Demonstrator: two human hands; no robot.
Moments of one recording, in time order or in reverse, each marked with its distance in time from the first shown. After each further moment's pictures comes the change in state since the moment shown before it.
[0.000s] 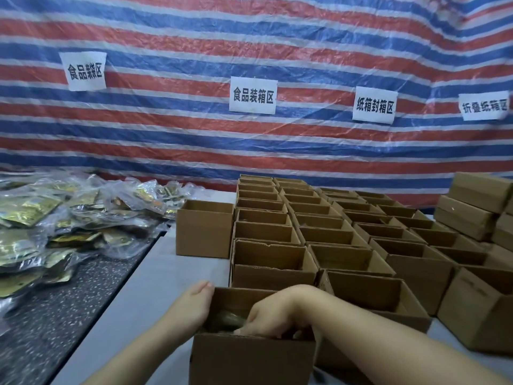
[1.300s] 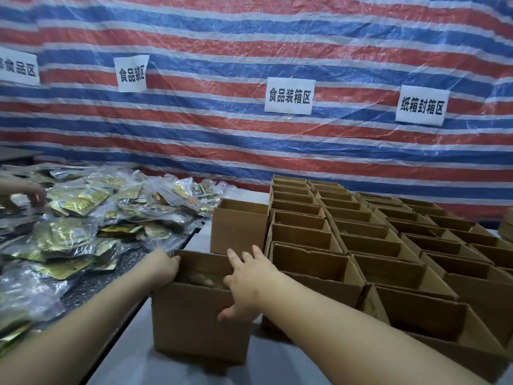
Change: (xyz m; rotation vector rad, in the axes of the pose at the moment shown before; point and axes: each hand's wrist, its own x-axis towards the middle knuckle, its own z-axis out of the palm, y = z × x) left_hand 0.086 -0.059 -0.126 0.455 0.228 -0.272; right_hand 0.037 -0.099 -0.008 -1.116 0.632 -0.117
